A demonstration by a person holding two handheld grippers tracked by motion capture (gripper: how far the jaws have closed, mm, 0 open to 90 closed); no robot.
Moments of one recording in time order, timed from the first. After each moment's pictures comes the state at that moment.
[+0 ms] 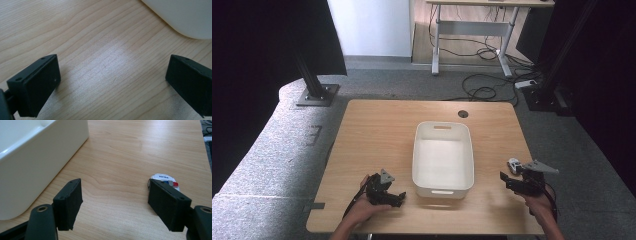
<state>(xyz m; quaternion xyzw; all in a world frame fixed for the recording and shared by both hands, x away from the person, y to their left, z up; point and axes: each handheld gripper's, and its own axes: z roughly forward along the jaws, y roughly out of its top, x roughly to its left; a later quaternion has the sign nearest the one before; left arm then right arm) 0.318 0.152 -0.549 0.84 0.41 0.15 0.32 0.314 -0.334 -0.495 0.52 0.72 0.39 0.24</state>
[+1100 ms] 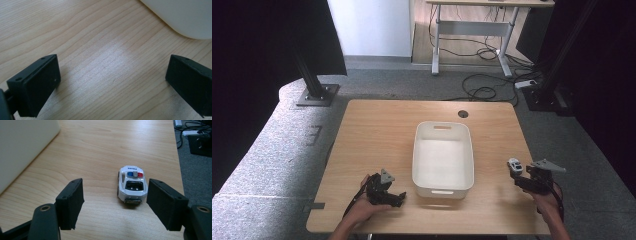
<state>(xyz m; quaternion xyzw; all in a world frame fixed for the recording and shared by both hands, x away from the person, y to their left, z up) 0.319 0.151 -0.549 0.84 0.41 0.15 0.32 0.324 -0.363 -0.506 0.55 0.70 0.36 0.27</state>
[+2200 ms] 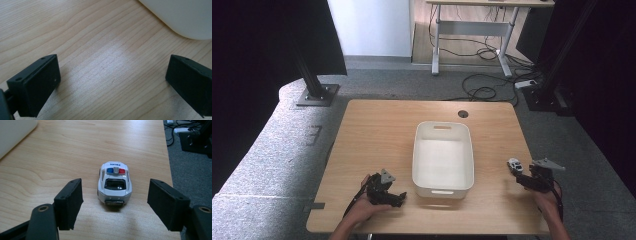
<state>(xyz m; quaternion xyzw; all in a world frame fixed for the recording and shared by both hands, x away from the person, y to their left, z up) 0.319 0.150 -0.549 0.84 0.41 0.15 0.32 0.340 -0.378 -0.525 0.57 0.69 0.34 0.28</state>
